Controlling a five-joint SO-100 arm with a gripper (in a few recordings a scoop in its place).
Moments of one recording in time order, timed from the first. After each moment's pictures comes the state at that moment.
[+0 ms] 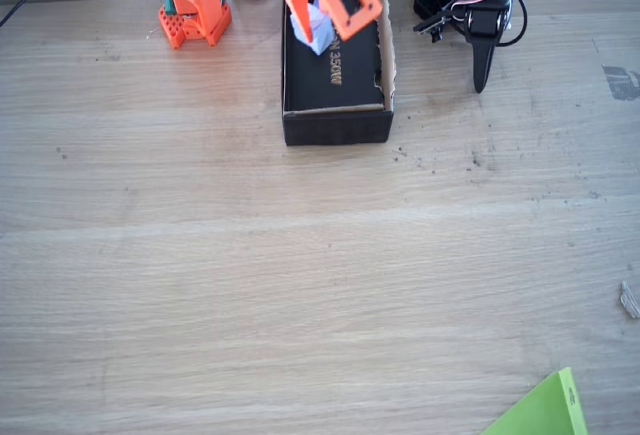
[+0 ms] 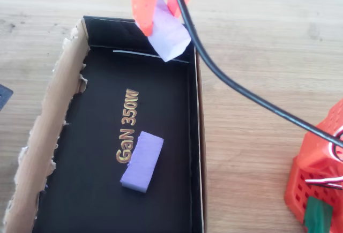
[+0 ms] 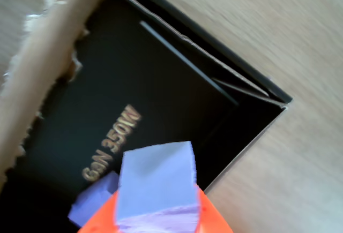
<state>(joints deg) 26.8 79.7 60.6 104.0 65.6</state>
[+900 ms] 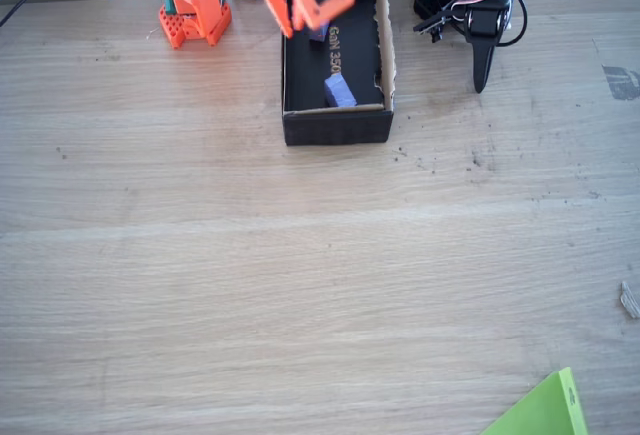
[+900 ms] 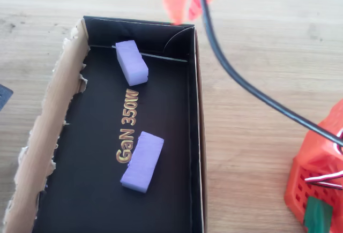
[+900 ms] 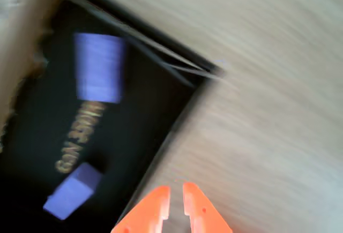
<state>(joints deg) 37.1 98.7 78.3 104.0 67.5</state>
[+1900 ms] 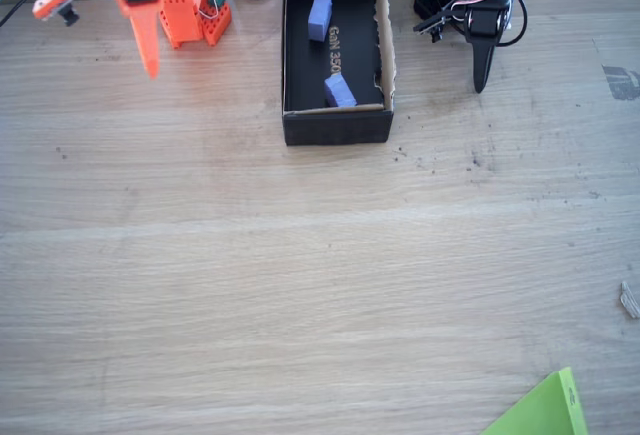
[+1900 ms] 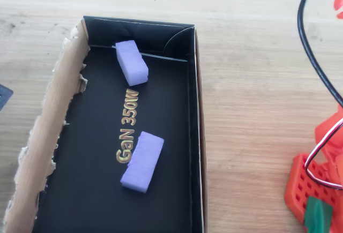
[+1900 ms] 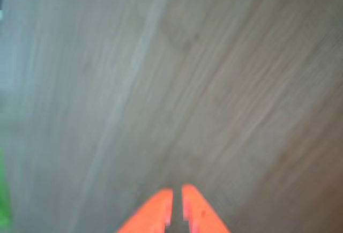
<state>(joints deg) 87.3 145.3 130.1 78.0 25.4</state>
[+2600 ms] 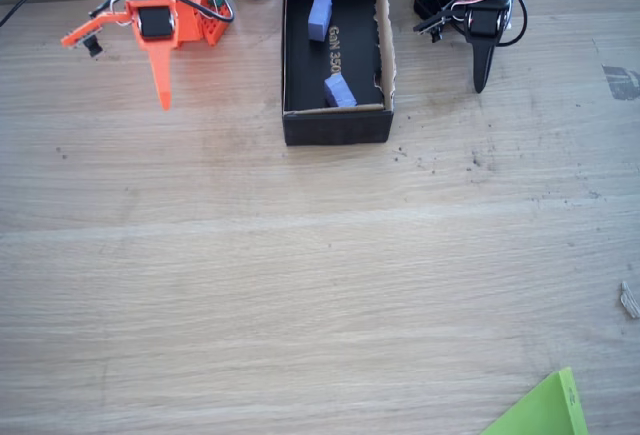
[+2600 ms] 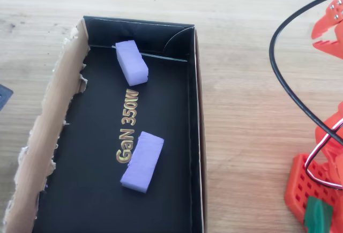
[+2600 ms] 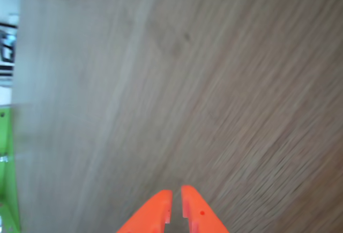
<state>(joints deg) 87.0 168.4 159.4 62.1 24.5</state>
